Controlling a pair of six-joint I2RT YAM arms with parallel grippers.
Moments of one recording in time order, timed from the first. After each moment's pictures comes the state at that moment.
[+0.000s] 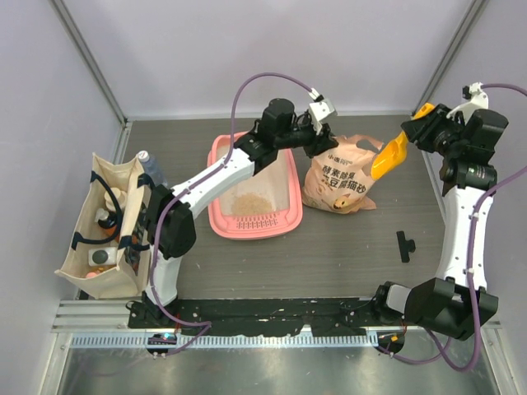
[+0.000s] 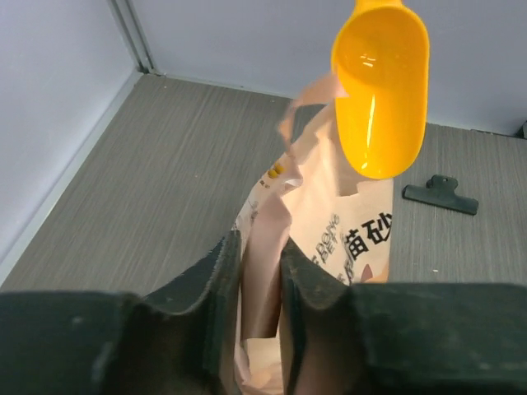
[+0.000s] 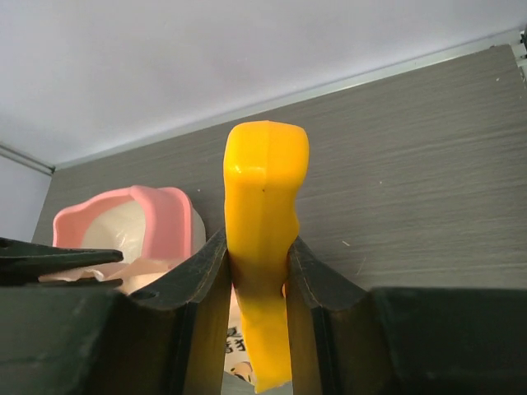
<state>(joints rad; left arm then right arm) -0.75 2.02 1.89 -0.04 0.53 0.13 -0.36 1.20 1.33 -0.37 -0.51 0.33</state>
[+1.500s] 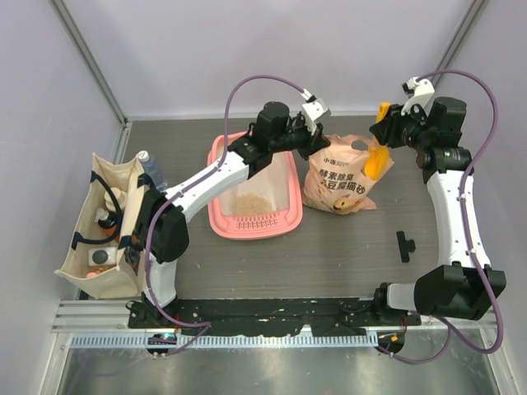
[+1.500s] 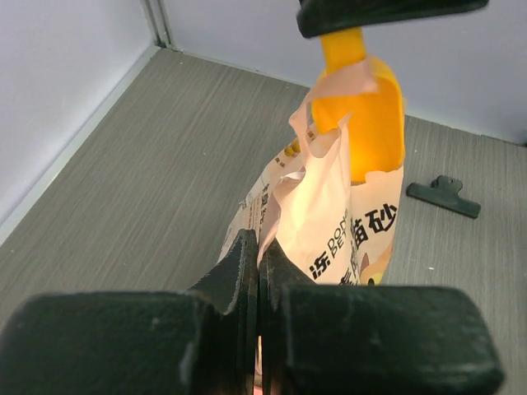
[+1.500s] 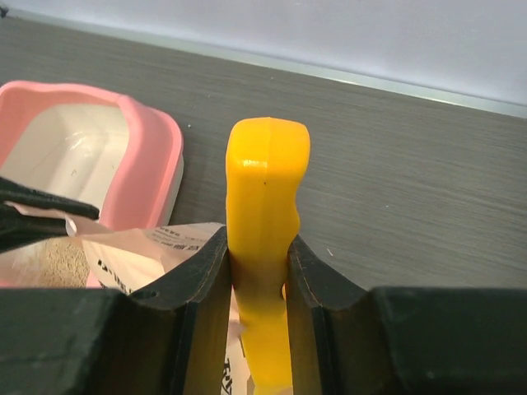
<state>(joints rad) -0.75 1.95 1.80 -0.03 0.45 0.10 -0.14 1.31 1.39 -0.42 -0.49 -0.05</state>
